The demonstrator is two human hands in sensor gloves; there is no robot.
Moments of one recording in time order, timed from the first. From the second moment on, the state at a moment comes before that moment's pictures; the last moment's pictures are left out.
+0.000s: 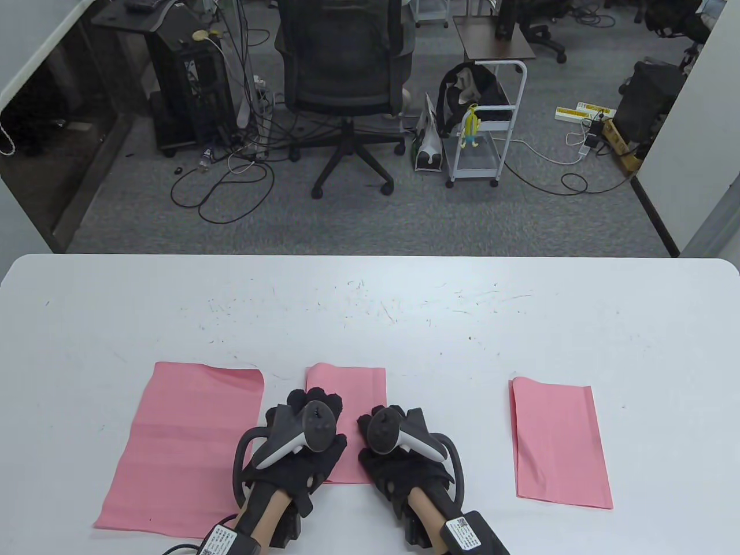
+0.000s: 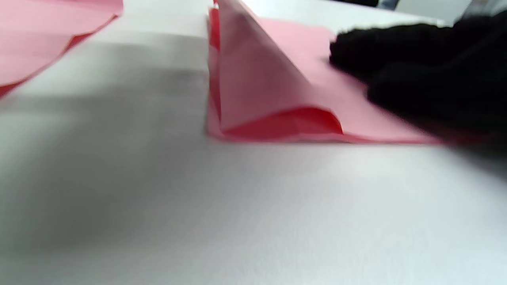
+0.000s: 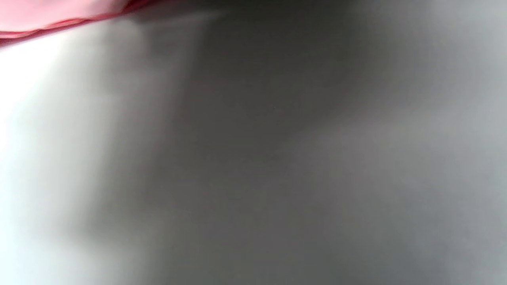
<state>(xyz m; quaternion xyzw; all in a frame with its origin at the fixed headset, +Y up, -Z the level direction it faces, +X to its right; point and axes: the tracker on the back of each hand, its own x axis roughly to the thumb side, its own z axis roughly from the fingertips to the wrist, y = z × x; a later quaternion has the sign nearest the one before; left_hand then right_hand) -0.134 -0.760 -0.324 -0.24 -0.08 0.03 0.97 0.041 -0.806 -0.335 0.11 0.32 0.93 0.11</state>
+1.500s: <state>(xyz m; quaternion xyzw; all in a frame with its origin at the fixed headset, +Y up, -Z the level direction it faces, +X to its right) -0.135 -0.807 -0.326 -0.31 -0.08 -0.01 0.95 0.043 -0.782 -0.331 0.09 0.32 0.93 0.12</state>
